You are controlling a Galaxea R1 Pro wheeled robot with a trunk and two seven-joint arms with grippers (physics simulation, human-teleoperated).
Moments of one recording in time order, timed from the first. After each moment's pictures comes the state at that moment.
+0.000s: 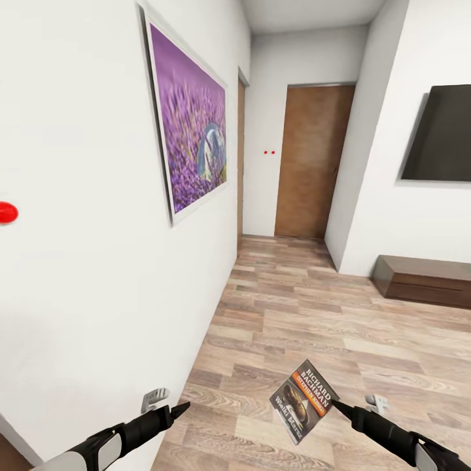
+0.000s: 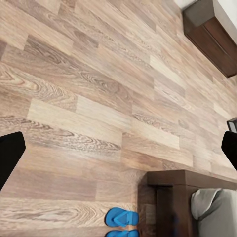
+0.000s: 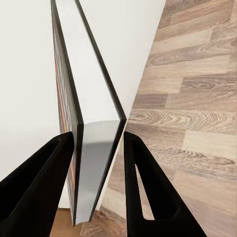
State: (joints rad) left arm -0.62 0.10 0.33 -0.02 0.04 0.01 -0.74; right arm -0.53 -0.29 -0.57 -0.20 0.10 0.04 1.01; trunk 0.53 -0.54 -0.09
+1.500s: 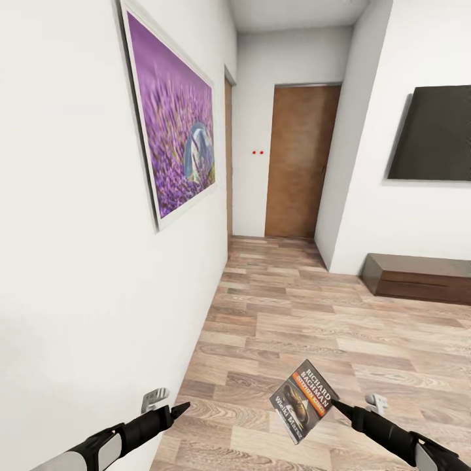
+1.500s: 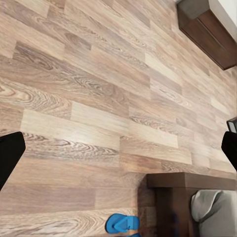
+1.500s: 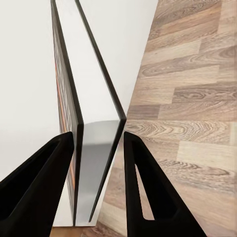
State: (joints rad) left arm -0.62 0.10 0.33 -0.02 0.04 0.01 -0.74; right arm -0.53 -0.29 -0.57 -0.20 0.10 0.04 1.01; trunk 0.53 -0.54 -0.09
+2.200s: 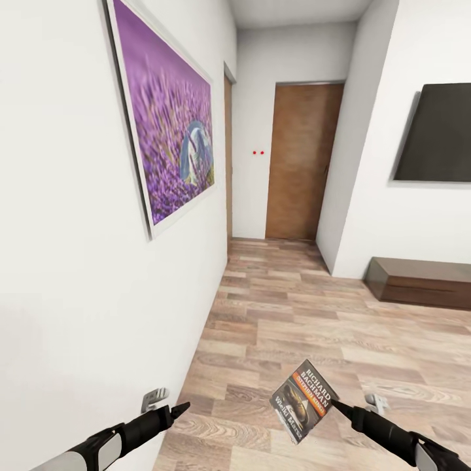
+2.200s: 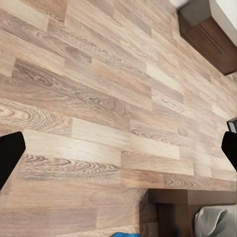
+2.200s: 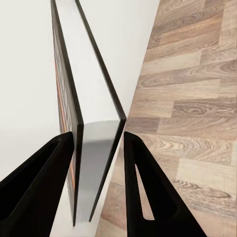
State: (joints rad) left arm -0.62 0.10 0.33 -0.02 0.04 0.01 -0.74; right arm -0.53 -0.29 -0.57 -0.20 0.10 0.04 1.01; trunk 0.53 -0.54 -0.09
